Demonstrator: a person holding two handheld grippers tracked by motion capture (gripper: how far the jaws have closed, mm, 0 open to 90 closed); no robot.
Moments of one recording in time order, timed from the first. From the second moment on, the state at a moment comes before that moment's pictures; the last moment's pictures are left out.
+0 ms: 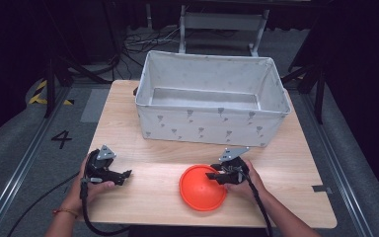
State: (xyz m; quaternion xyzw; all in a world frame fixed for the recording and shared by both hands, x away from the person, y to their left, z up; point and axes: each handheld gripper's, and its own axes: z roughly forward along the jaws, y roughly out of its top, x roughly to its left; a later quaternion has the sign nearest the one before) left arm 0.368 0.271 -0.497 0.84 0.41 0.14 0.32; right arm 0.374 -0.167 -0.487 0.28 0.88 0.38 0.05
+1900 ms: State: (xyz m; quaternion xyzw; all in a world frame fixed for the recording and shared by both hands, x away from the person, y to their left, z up) left arm 0.368 0.271 -0.497 0.84 0.42 0.14 0.31; right arm 0.365 -0.171 -0.468 0.27 0.87 0.42 0.01
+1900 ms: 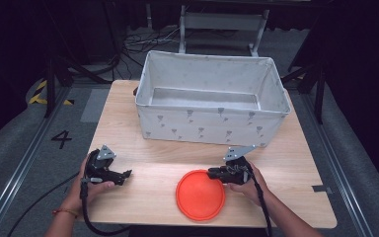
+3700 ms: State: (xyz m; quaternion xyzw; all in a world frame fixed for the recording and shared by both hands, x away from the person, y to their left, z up) left arm 0.368 0.271 -0.497 0.84 0.42 0.14 0.32; right arm 0.325 -0.255 -0.234 0.13 0.89 0.39 0.21
